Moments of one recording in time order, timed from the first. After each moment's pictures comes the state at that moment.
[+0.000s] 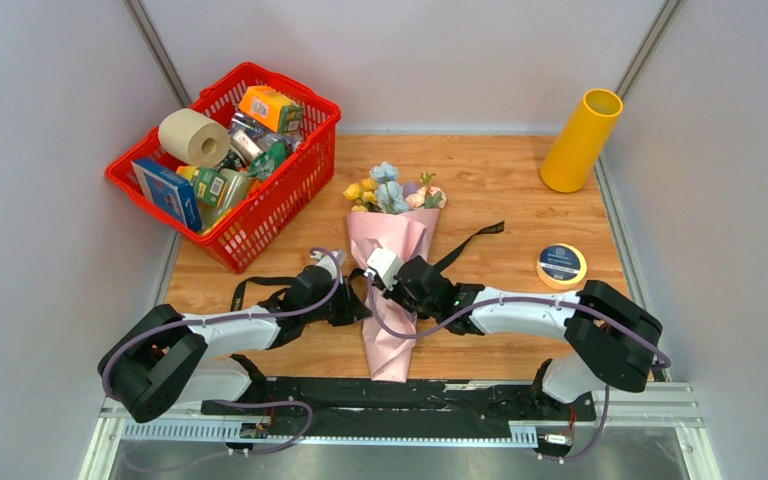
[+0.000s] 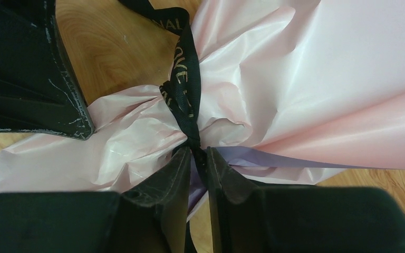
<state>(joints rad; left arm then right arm) -0.72 1.25 0.30 0.31 0.19 -0.84 1.03 1.48 0.71 0.15 0.20 -0.18</state>
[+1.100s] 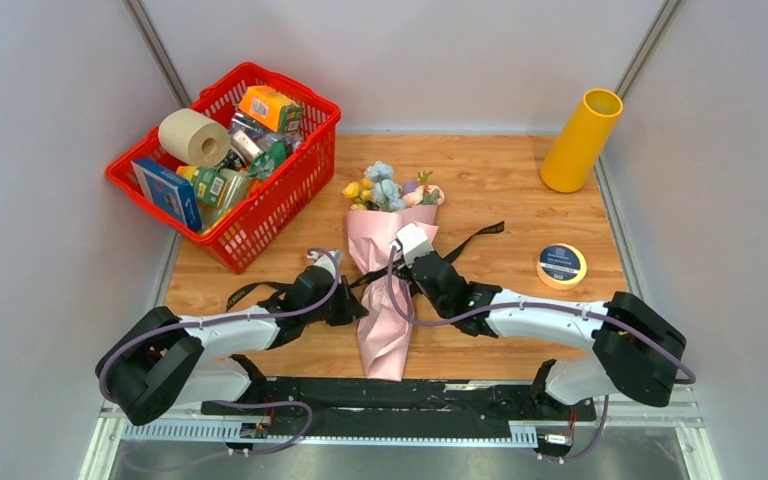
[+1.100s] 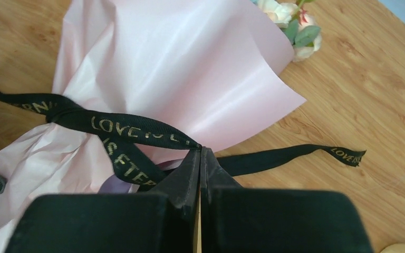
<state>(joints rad) -0.73 1.23 0.31 0.25 0.11 -0.84 1.02 1.37 0.69 0.19 0.55 -0.05</state>
